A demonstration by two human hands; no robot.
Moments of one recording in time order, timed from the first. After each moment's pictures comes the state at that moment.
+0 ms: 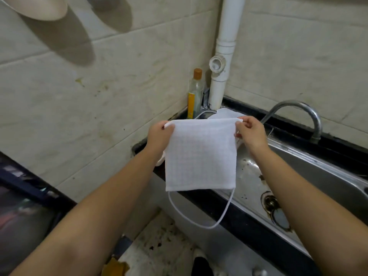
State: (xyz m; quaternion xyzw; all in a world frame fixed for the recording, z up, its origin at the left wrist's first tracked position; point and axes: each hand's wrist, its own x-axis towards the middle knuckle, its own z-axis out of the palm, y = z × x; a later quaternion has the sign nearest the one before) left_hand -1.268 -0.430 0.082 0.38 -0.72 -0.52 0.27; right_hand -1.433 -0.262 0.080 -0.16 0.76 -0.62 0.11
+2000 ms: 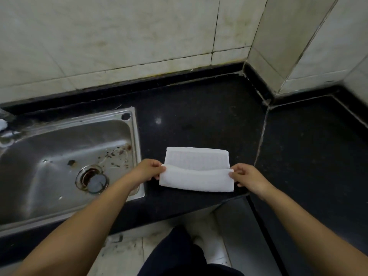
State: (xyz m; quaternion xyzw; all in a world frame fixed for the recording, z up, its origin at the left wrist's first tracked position) left_hand -1.453 0.172 -0.050 0.05 -0.85 -0.40 -0.32; right_hand -1.374 0.481 -0.054 0.20 0.81 -0.51 0.20
